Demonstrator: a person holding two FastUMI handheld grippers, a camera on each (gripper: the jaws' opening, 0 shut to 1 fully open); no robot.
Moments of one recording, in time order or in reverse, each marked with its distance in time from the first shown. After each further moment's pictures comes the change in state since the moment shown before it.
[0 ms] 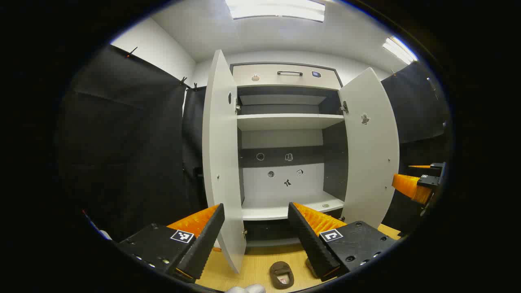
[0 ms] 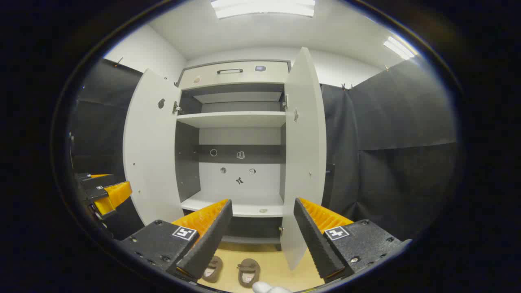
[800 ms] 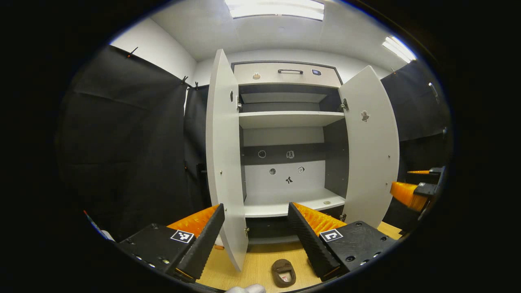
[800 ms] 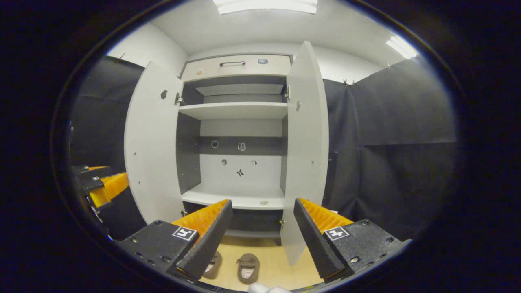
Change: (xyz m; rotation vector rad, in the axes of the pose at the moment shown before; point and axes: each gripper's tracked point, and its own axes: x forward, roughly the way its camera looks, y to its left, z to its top) left arm -0.008 0.005 -0.008 0.008 0.015 0.008; right arm 0.019 0.007 -0.040 -0.027 0.085 0.006
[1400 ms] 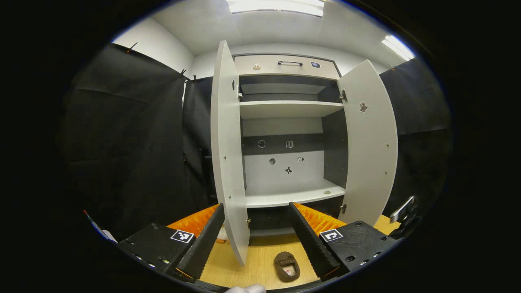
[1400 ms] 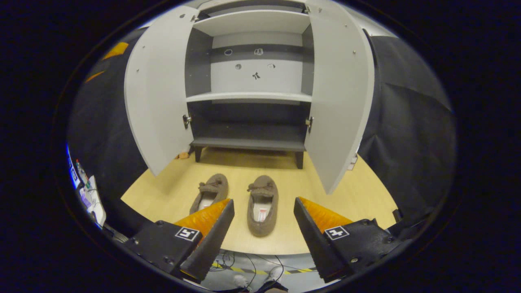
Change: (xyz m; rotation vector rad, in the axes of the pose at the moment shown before) left arm -0.009 0.011 -0.023 0.011 0.053 -0.018; right arm 0.005 0.045 -0.299 -0.031 0.531 0.069
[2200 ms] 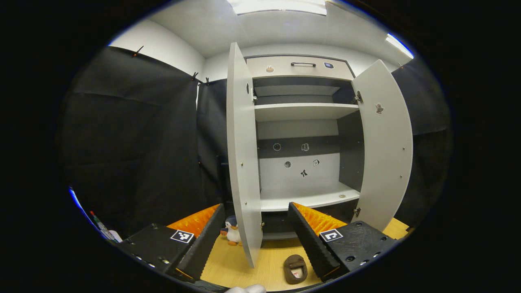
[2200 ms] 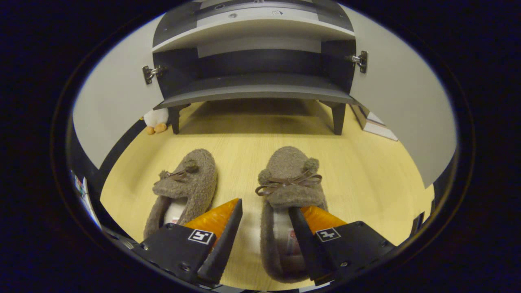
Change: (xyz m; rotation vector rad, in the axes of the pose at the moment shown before) left arm 0.009 0.025 0.009 -0.002 0.004 0.122; right arm 0.207 0.032 -0.037 0.097 0.213 0.025
